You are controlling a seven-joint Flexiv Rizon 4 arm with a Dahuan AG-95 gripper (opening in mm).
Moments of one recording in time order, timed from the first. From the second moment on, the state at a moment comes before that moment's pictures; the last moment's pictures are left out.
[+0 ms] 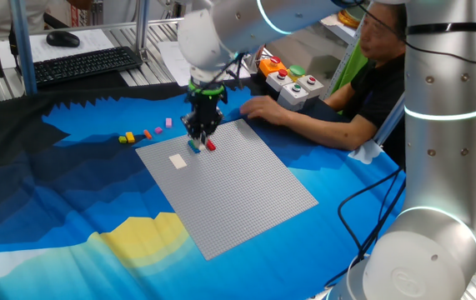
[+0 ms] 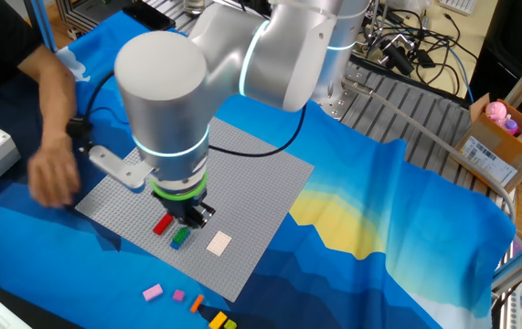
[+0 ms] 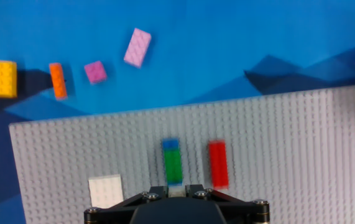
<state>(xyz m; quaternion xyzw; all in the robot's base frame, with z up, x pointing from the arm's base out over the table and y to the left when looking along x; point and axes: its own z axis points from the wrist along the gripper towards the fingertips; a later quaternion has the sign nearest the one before) 0.603 -0.032 0.033 -0.02 -1.00 0.02 0.05</state>
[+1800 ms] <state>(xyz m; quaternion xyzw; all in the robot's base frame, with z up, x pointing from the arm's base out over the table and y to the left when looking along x) 0.617 -0.030 0.024 -0.01 -1.00 0.01 0.05</state>
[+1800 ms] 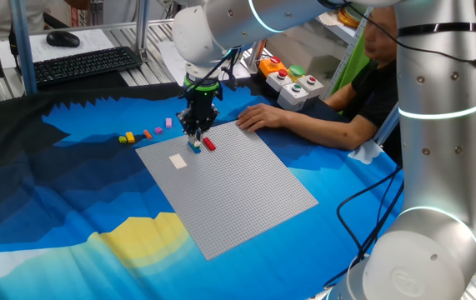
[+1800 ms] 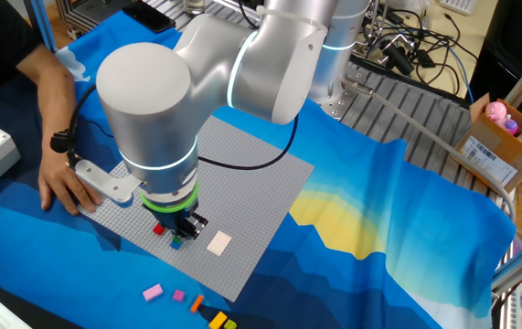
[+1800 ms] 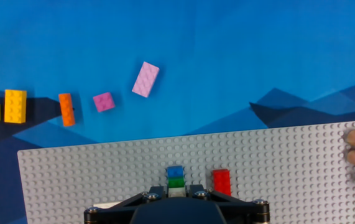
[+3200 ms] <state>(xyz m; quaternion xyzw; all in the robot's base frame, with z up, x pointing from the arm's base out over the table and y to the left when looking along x) 0.616 -0.026 0.024 0.00 -1.00 0.01 0.05</state>
